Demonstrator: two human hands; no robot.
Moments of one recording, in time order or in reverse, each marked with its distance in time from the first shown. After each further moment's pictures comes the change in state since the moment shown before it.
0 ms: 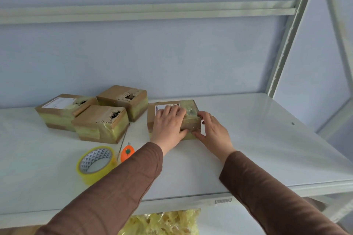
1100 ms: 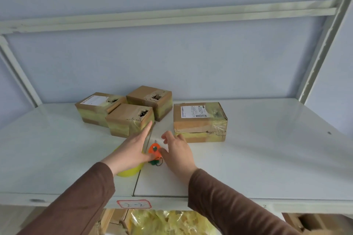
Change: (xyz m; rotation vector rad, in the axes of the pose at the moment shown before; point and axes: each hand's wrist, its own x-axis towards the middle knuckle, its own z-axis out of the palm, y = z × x) left_hand -0.121 -0.138 -0.073 -0.484 -0.570 -0.410; right_hand -0.014 -0.184 0.066 0.254 -0.252 0.004
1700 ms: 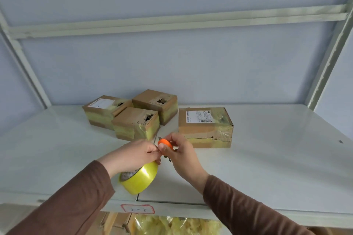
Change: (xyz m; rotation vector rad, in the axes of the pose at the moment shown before) left_hand -0.019 0.036 -0.031 0.018 -0.140 0.055; right_hand -0.008 -0.007 -0.018 0.700 -0.003 0.019
